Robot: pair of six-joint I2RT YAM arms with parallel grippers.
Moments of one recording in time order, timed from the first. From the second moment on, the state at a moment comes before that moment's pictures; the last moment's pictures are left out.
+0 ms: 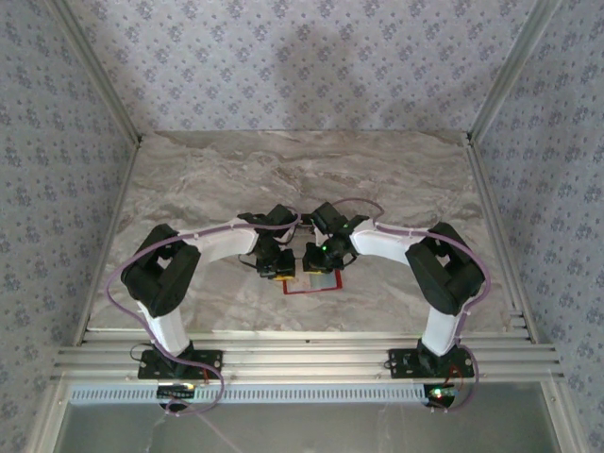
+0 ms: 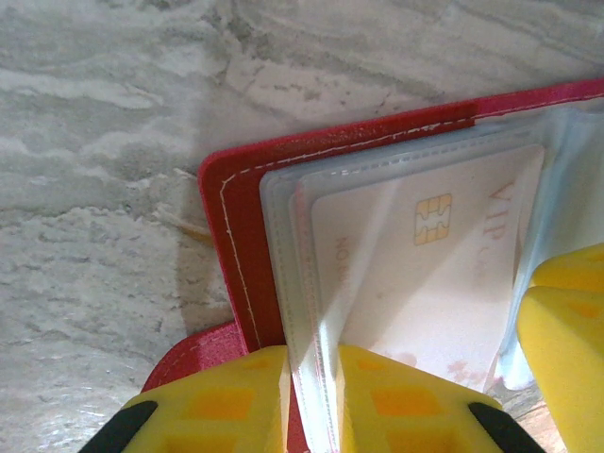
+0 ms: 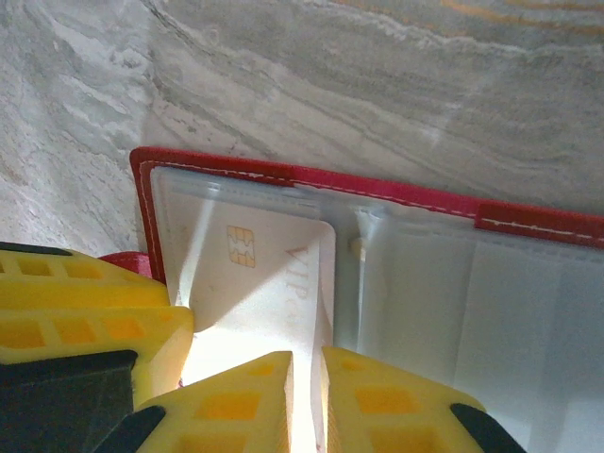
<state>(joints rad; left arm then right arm) -0.73 1.78 1.08 -0.68 0.28 -0.72 0.71 1.79 1.06 -0.47 -0.38 0.67</state>
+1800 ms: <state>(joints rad) -0.73 1.78 1.08 -0.69 0.27 -0.72 0.76 1.83 1.12 -0.56 -0.29 0.65</state>
